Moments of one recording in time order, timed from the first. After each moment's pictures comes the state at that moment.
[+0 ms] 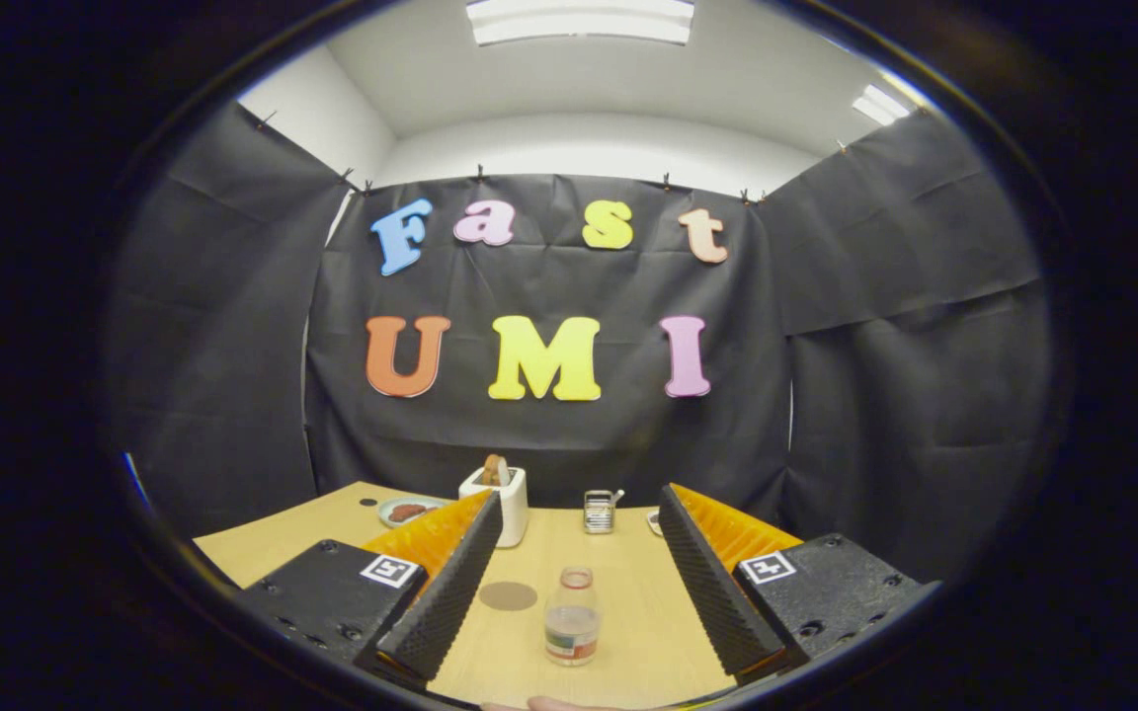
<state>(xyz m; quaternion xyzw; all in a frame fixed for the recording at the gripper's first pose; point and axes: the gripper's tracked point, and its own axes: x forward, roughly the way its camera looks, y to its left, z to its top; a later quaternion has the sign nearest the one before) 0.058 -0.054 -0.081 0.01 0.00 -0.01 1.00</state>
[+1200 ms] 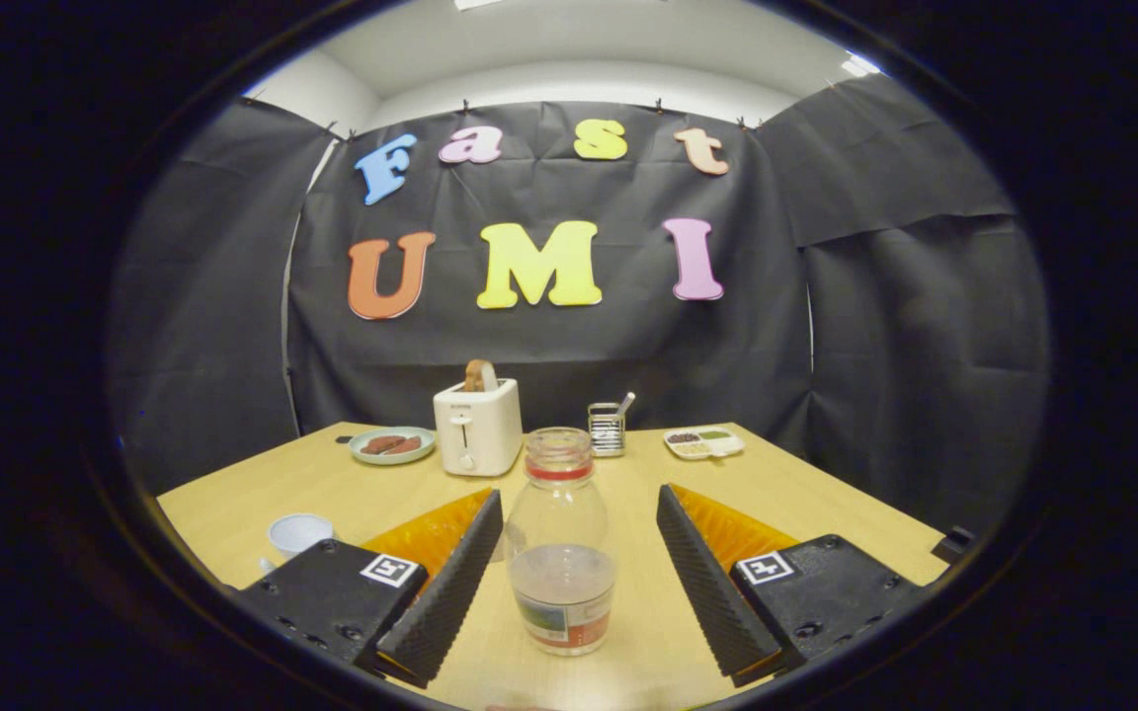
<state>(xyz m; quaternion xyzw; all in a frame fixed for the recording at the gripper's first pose) 0.140 -0.065 -0.256 0.02 0.08 -0.01 1.00</state>
